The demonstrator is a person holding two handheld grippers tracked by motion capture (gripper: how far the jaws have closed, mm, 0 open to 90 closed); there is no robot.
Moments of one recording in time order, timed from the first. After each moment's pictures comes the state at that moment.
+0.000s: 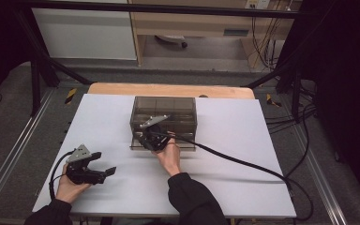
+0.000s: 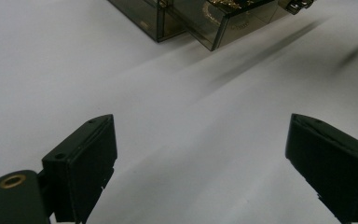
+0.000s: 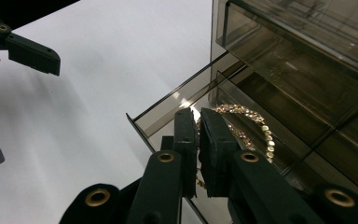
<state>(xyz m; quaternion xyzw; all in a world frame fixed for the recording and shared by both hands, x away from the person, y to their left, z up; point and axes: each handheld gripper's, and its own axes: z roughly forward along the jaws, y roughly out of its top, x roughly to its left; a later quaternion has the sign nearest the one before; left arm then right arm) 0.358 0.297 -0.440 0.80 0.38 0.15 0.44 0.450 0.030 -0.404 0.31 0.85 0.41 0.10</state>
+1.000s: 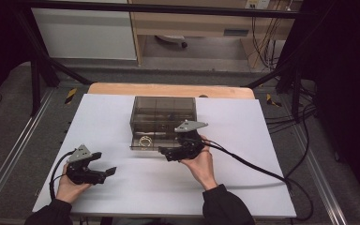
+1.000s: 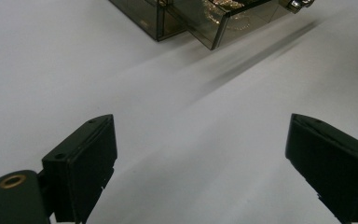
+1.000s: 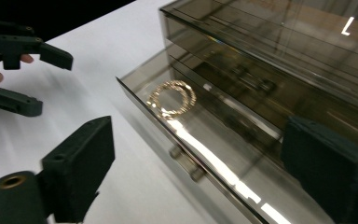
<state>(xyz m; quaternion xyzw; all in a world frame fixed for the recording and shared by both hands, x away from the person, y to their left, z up) 0.359 0.296 -0.440 0.80 0.38 0.15 0.44 0.407 -0.072 -0.375 0.34 0.81 0.46 0.13</state>
